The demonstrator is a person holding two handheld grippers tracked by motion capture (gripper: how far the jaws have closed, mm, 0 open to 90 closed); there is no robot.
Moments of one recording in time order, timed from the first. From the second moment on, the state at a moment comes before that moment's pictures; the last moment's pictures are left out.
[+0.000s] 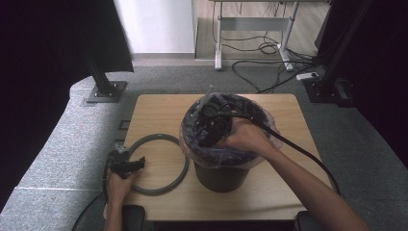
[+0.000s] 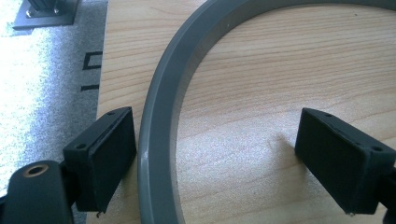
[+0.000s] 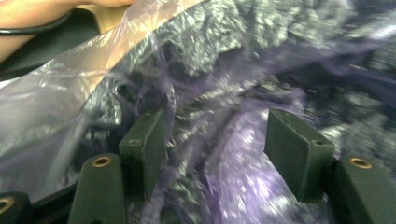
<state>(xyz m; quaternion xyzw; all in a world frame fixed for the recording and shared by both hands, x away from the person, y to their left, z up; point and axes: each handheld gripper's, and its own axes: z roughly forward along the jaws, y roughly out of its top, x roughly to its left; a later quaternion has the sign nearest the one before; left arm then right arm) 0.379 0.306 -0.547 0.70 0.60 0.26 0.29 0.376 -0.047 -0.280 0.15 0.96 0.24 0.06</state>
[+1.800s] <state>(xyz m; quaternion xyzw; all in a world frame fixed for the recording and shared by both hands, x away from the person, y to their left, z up) 0.380 0.305 -0.547 0.71 0.59 0.25 0.29 0.464 -0.092 -0.290 0.30 0.93 0.20 0.13</state>
